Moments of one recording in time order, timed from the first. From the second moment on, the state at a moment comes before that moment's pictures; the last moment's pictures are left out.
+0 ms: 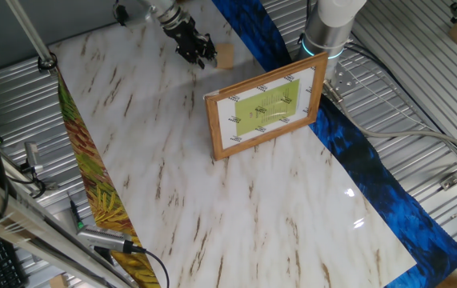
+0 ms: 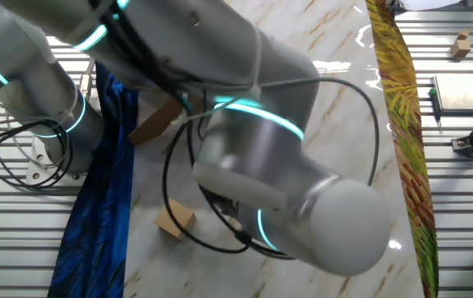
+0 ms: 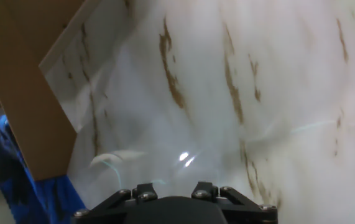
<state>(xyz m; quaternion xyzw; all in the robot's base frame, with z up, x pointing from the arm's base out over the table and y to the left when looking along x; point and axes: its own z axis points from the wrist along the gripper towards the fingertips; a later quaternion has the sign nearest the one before) 0.318 -0.148 0.066 0.42 -0.87 -0.23 0.11</state>
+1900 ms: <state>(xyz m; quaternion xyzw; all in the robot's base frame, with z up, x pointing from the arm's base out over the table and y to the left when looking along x) 0.309 -0.165 0.113 0.43 -0.88 -0.18 0.11</state>
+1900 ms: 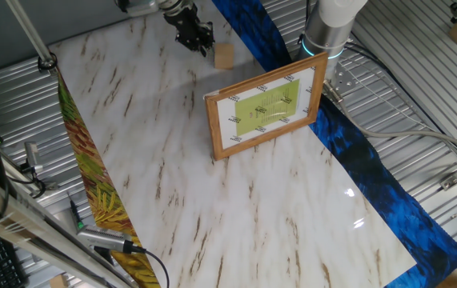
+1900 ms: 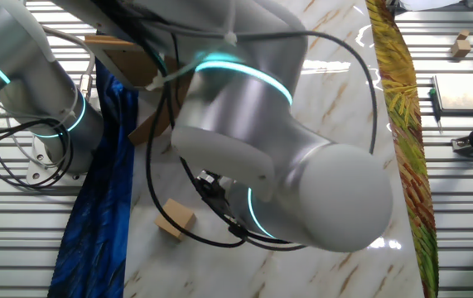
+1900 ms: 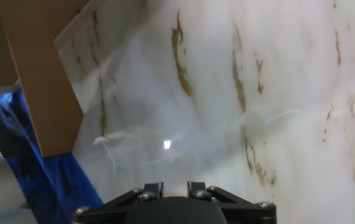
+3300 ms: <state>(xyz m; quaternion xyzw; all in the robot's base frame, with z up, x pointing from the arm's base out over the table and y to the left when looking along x) 0.316 -0.151 0.143 0.42 -0.89 -0.14 0.11</state>
